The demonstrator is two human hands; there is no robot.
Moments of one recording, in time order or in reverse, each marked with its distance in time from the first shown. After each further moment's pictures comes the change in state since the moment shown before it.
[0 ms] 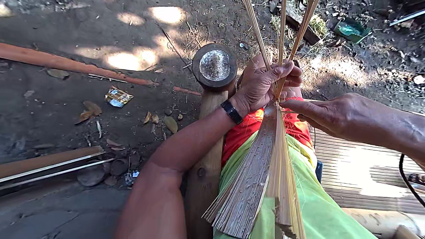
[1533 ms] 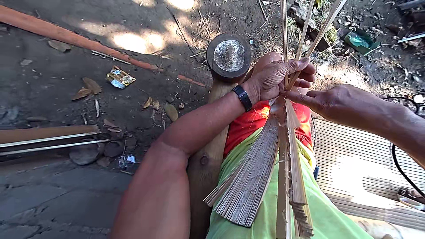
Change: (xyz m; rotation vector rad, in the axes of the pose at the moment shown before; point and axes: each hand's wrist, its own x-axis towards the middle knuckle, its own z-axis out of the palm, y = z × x) left_hand 0.013 0.006 -0.010 0.033 -0.003 -0.095; right_hand 0.030 0.034 0.014 -0.175 -0.278 0.040
